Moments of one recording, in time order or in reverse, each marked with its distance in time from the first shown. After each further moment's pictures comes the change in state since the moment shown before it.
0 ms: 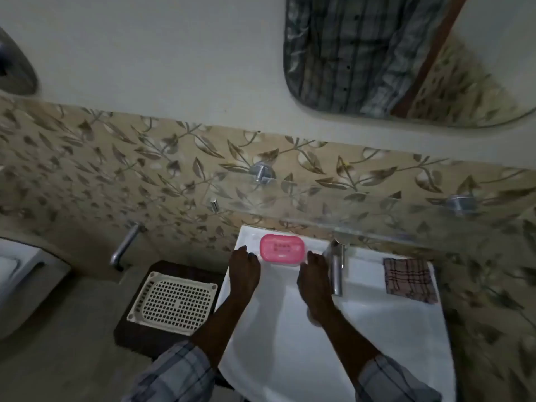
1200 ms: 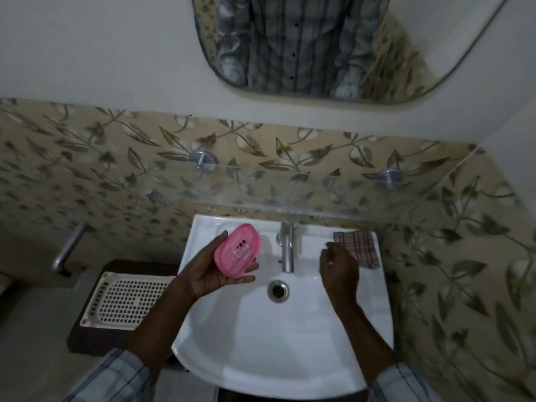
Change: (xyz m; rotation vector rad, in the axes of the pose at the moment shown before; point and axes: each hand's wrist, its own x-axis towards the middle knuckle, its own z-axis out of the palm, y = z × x) left_hand -0.013 0.019 -0.006 -1.092 -1.051 -0.699; right_hand -0.023 0.094 -0.115 -0.149 0.535 -0.172
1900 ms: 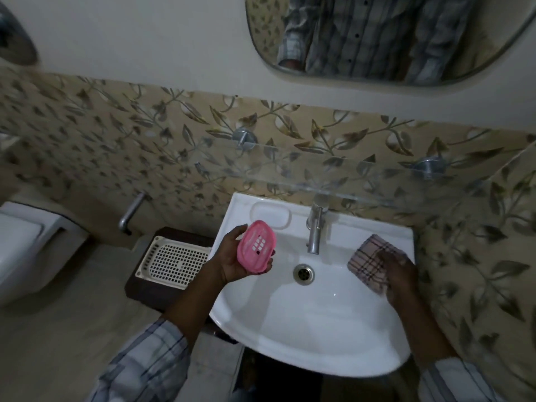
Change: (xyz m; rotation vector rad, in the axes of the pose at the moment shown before) left_hand -0.045 -0.037 0.018 -0.107 0.207 0.061; right_hand 0.014 0.070 -0.033 0.958 -0.262 0.772
